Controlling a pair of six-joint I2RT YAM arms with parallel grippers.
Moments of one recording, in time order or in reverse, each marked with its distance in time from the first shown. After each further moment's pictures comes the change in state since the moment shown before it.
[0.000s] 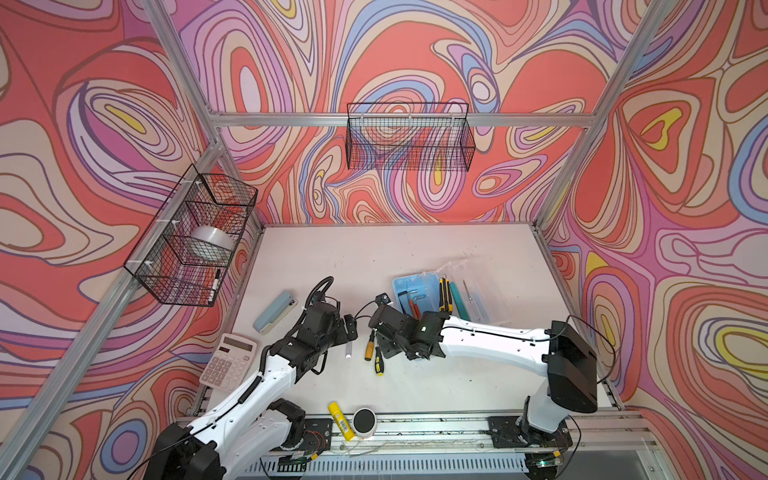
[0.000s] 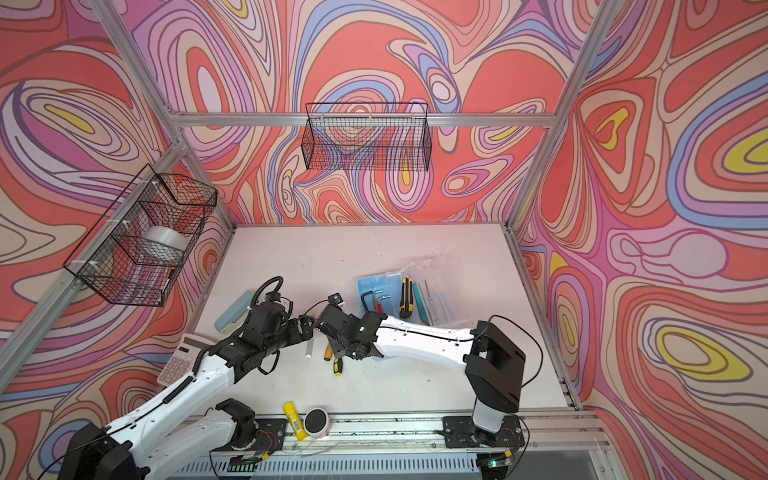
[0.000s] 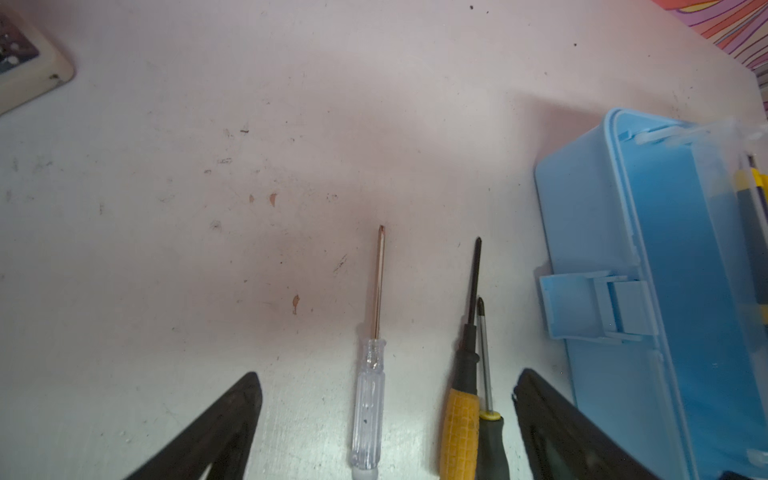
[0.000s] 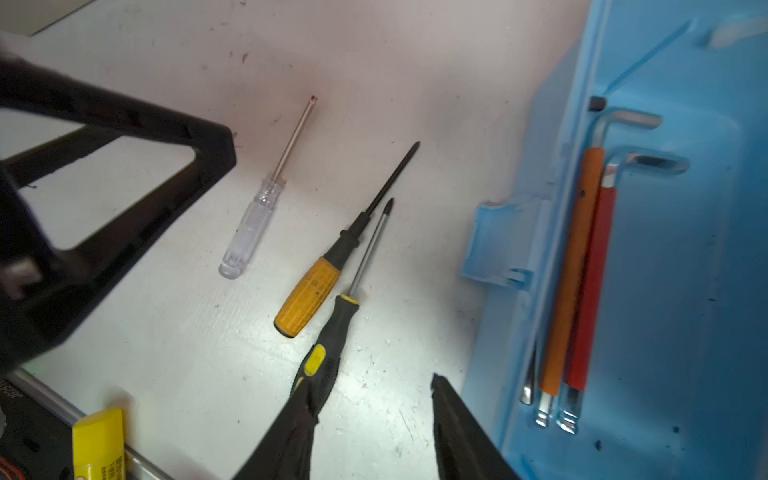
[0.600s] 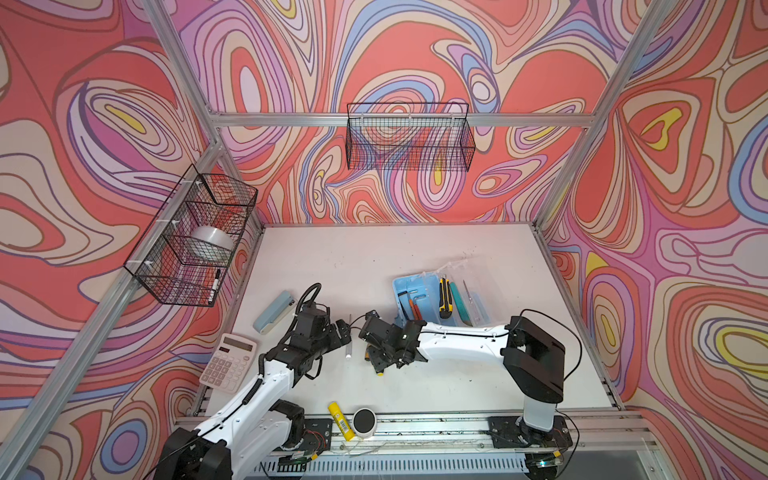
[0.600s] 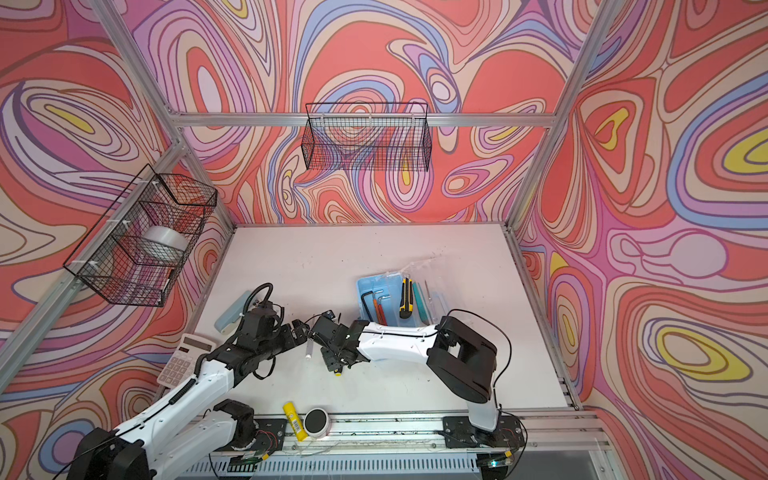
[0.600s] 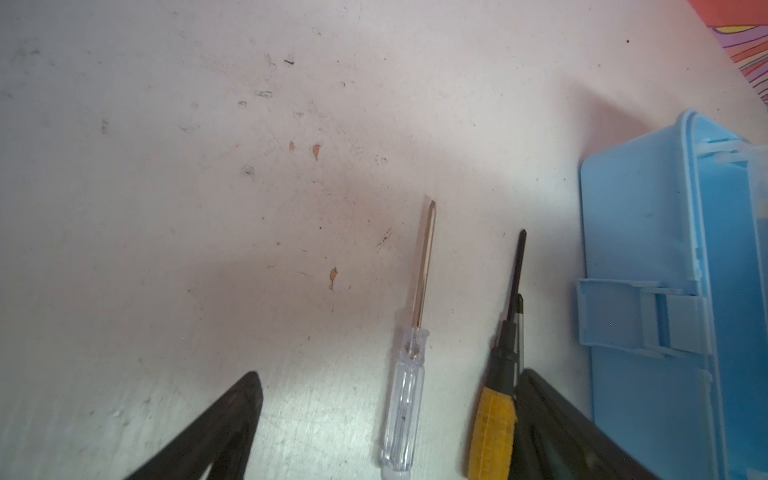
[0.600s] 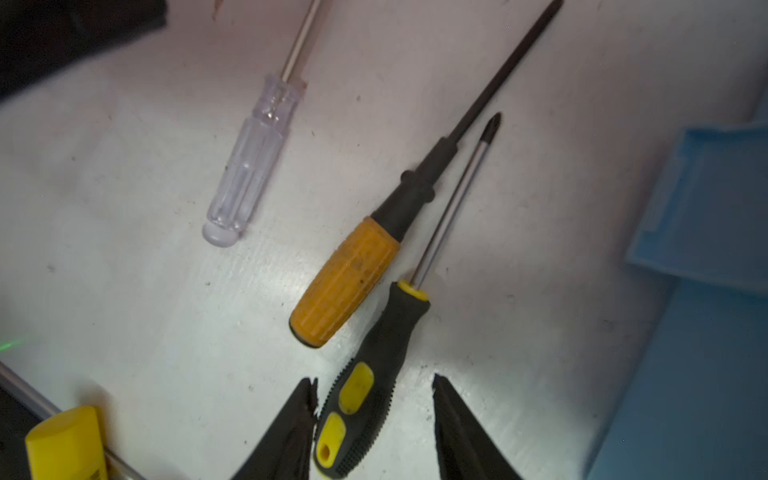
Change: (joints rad) left arm 0.119 -0.009 -0.089 0.060 0.123 -0.044; right arm 0.018 0.162 -0.008 0.058 -0.140 0.021
